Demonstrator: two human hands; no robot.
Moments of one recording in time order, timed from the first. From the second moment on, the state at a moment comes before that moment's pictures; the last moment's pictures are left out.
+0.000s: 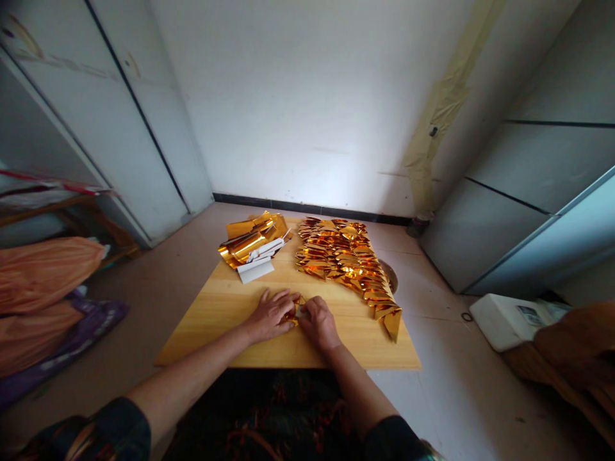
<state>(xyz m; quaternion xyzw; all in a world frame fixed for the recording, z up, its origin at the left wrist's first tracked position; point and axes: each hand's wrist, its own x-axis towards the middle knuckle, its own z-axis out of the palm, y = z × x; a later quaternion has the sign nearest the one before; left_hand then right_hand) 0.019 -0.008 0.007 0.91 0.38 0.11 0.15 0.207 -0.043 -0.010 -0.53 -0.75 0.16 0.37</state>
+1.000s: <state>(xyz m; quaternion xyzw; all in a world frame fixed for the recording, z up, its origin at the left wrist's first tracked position) 0.018 0.005 0.031 0.94 0.32 0.13 0.07 0.163 -0.089 -0.001 -0.58 -0.79 -0.06 0.20</state>
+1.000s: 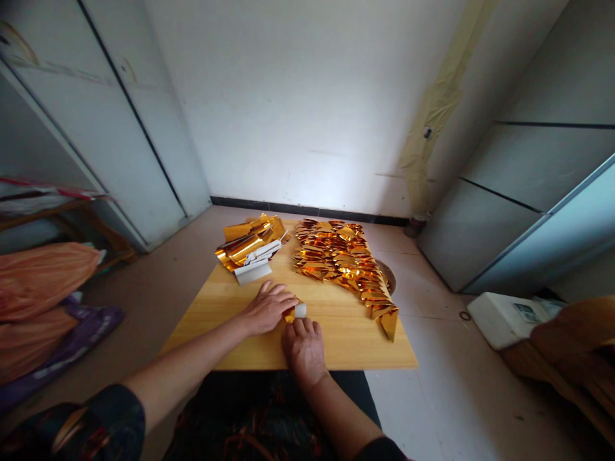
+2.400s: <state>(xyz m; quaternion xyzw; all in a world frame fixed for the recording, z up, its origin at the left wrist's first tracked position) 0.012 0.008 0.015 0.96 0.19 0.19 -0.11 0.192 -0.075 0.014 -0.61 -0.77 -0.09 0.17</state>
